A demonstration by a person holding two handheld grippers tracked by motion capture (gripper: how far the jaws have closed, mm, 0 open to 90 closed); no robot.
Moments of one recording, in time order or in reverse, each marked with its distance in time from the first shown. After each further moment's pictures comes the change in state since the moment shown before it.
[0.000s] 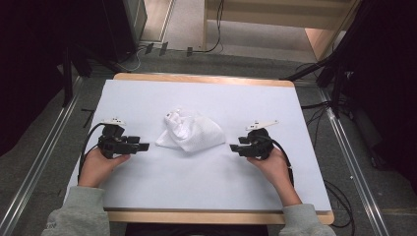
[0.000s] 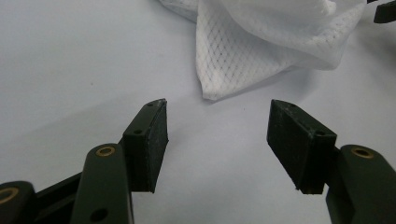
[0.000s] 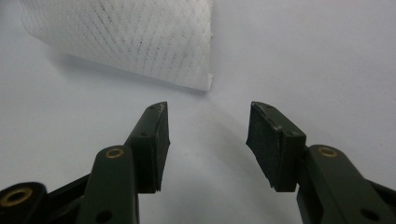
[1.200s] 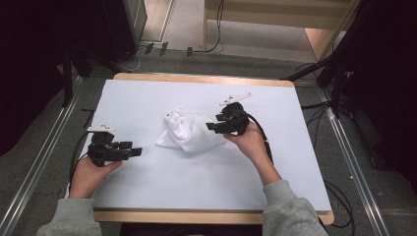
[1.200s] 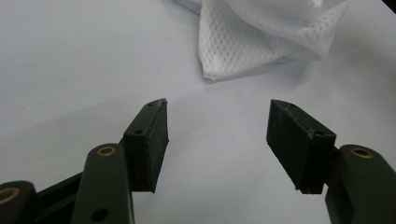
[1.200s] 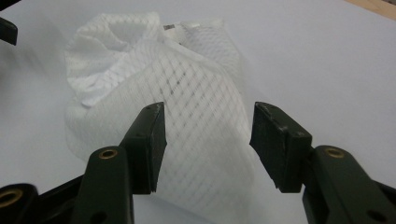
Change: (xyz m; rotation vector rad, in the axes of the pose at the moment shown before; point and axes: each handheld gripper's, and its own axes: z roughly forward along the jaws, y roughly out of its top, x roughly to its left) left arm -0.003 -0.022 -0.022 -0.049 0.014 -0.045; right arm 0.030 0.093 0.030 -0.027 0.043 -0.080
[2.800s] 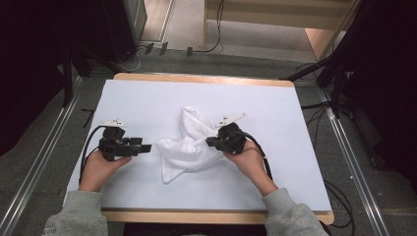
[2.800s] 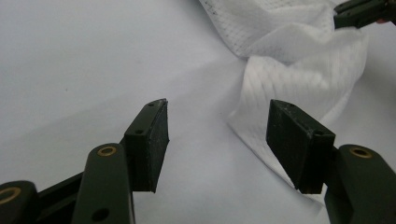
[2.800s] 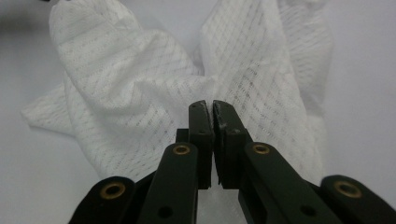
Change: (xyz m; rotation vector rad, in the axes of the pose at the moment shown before) left arm -0.011 0.020 0.022 0.017 -0.050 0.051; right arm 0.031 -0.045 0.005 0.044 0.091 -0.080
